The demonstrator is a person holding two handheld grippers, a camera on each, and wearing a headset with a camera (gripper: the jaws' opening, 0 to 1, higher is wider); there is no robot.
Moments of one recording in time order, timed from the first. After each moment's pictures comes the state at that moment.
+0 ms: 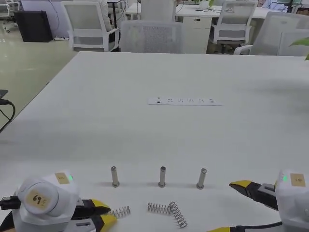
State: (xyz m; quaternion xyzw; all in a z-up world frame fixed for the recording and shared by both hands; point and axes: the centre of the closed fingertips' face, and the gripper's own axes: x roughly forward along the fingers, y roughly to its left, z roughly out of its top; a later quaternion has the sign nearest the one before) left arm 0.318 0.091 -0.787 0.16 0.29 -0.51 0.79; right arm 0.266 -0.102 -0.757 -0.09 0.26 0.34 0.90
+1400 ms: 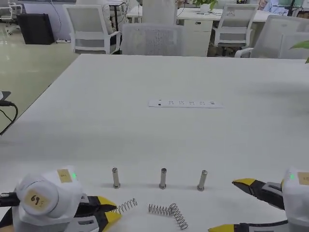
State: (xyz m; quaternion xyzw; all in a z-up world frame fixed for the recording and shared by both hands) left arm 0.306 0.077 -0.756 0.19 0.25 -0.54 0.78; right arm 0.266 -0.106 -0.742 -0.09 0.24 0.33 0.91
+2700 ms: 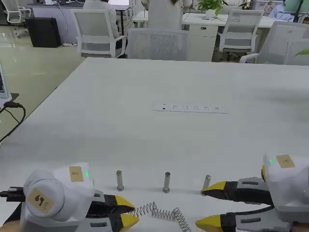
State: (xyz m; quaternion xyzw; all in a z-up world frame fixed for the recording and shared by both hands) left arm 0.282 0.050 -0.726 0.19 0.20 -0.60 0.75; right arm 0.263 -0.042 -0.709 -0.11 0.24 0.46 0.84
